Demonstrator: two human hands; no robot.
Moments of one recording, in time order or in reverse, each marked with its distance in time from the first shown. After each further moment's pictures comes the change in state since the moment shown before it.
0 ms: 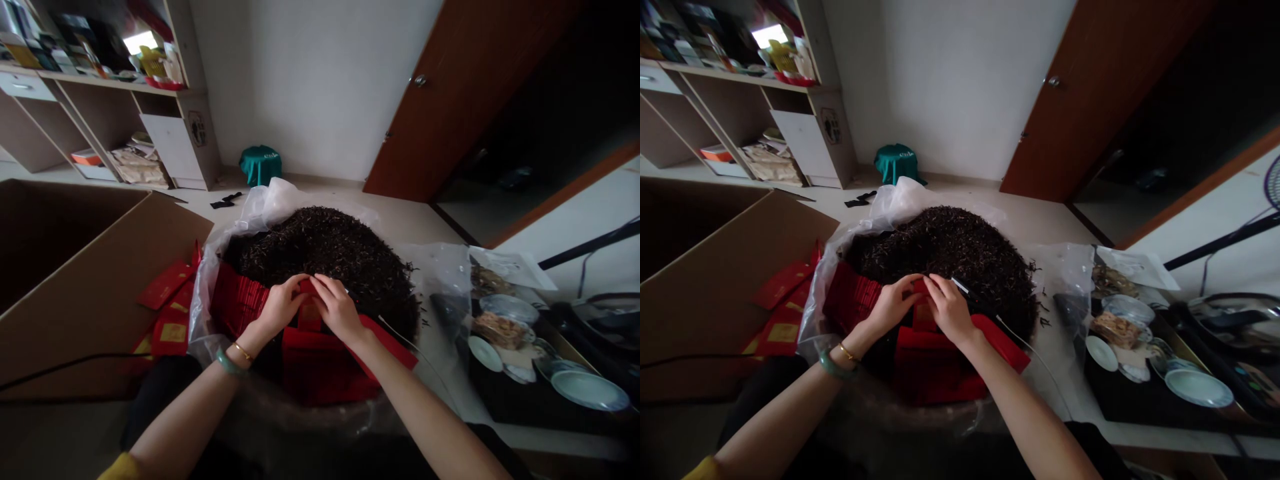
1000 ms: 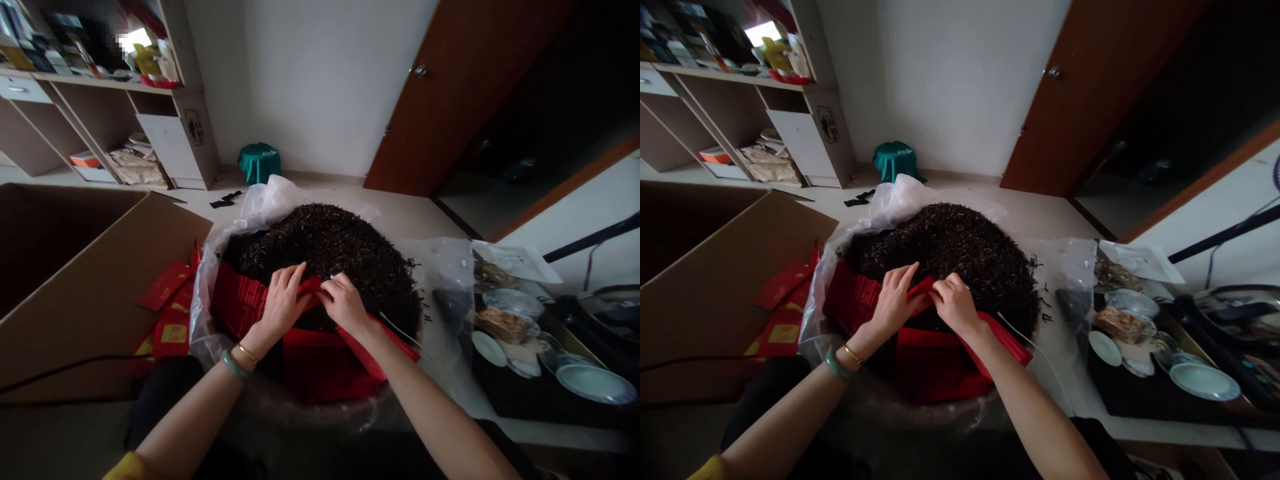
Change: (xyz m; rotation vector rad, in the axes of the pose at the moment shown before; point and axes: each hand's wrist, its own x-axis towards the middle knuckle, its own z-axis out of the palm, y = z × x) left_hand -0.005 -0.011 0.013 0.394 0.250 0.308; right_hand 0.006 0.011 -0.007 -0.016 0.056 0.001
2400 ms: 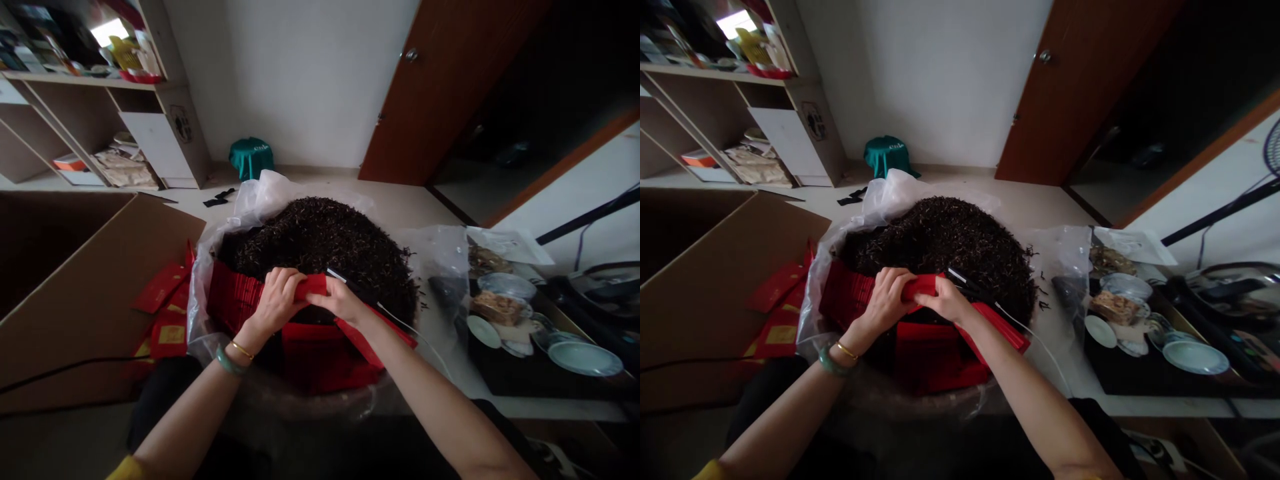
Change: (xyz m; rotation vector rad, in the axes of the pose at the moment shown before) left_hand 0.002 -0.003 -0.016 0.077 0.006 0.280; right_hand 0.009 -0.023 -0.012 1.127 -0.306 0.508
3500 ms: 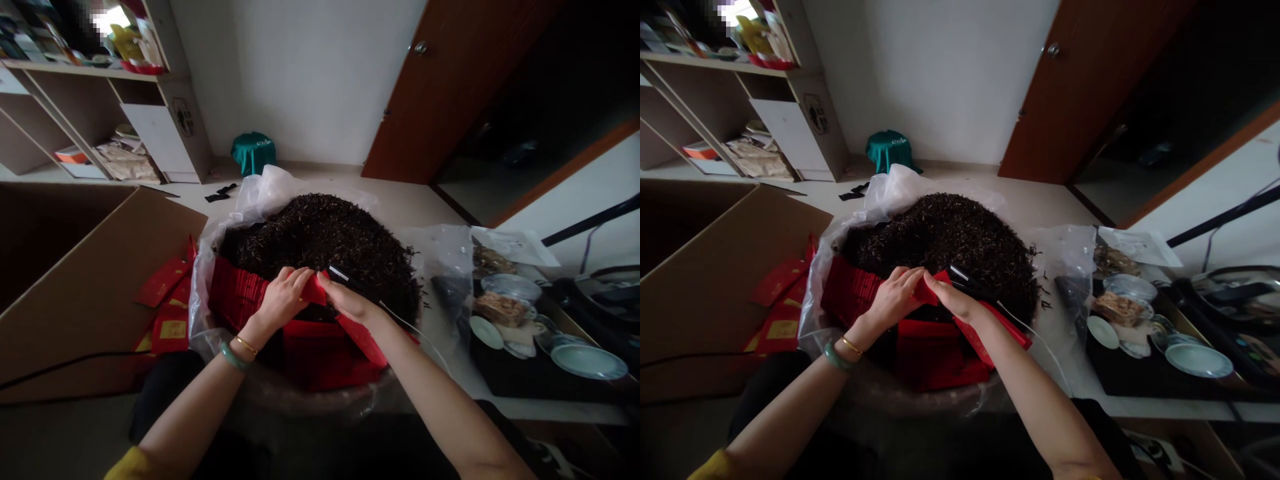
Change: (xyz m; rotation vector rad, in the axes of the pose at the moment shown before) left_hand -0.002 -0.003 0.014 -0.045 -0.215 -0.055; right_hand 0.002 0.009 -0.008 0.115 -0.159 0.162
